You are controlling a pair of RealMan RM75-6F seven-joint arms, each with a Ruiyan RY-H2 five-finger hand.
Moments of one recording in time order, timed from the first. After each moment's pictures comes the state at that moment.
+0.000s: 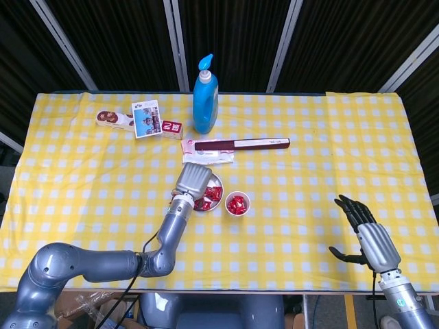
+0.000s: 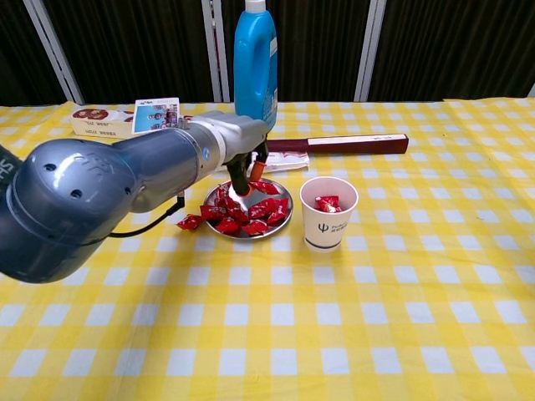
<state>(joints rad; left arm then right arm) -1.21 -1.87 -0.29 -1.28 0.42 1.05 0.96 0.20 -1.08 -0.01 -1.71 -1.59 1.35 0.30</state>
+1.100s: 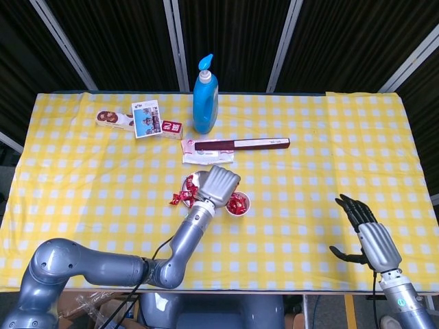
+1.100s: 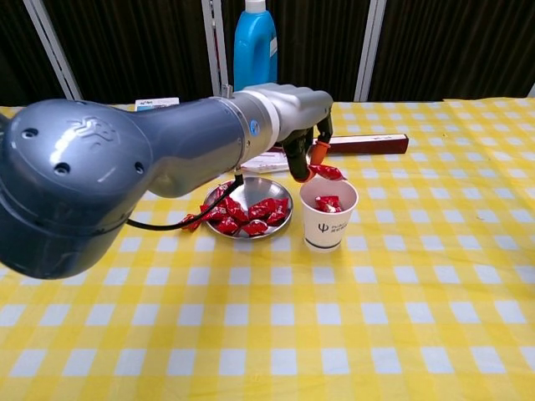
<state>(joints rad) -1.28 -1.85 -0.35 -1.45 0.48 1.08 0.97 0.20 -1.09 0.00 -1.70 -1.59 1.35 0.30</state>
